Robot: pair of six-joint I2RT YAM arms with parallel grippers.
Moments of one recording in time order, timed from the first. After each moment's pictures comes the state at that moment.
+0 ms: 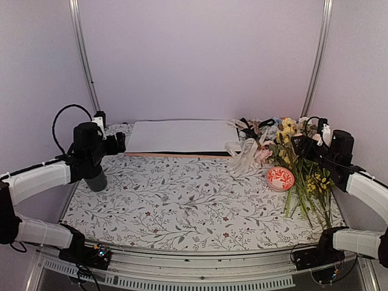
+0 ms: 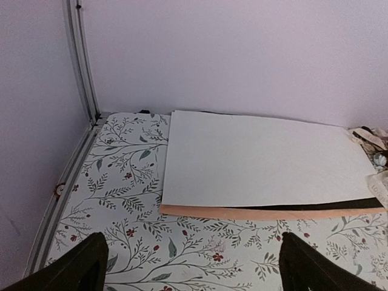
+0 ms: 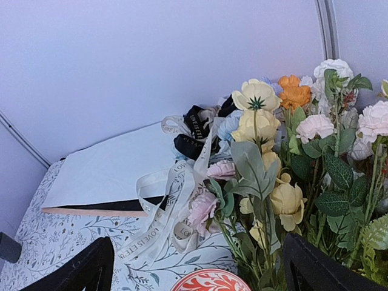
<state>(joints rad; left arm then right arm) -0.32 1.18 0.68 0.18 -0.33 -0.19 0.02 1.00 0.55 0.16 -0.22 0.36</state>
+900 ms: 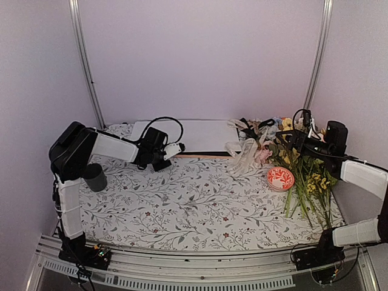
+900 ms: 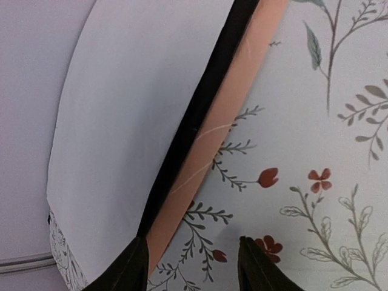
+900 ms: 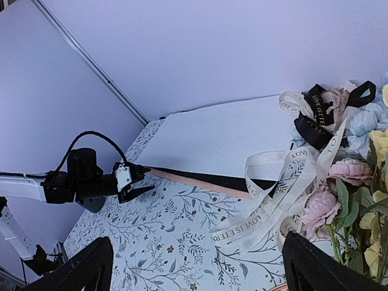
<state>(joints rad) -0.56 2.06 1.24 0.04 -0.25 0.75 0.03 1.19 0.65 0.31 -0.71 0.43</state>
